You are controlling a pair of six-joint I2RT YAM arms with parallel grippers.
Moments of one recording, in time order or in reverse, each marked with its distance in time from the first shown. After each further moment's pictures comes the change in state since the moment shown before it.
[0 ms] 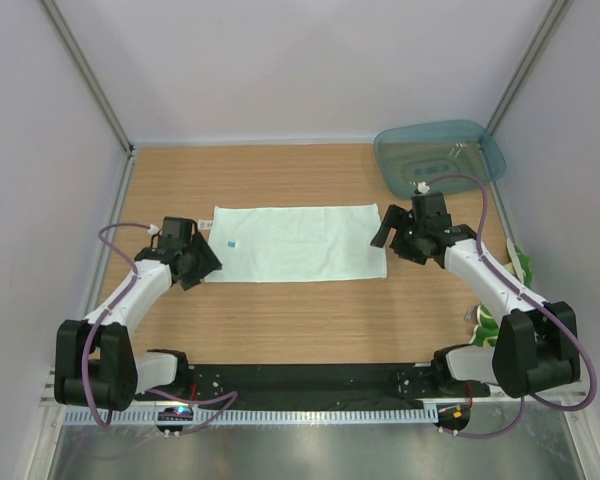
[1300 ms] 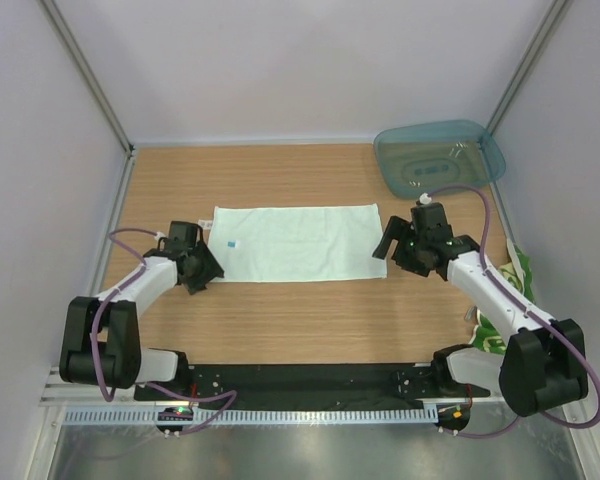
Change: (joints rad) left arm 0.000 0.114 -0.045 0.086 0.020 -0.011; right arm 0.030 -0.098 -0.070 -0.058 0.041 0.034
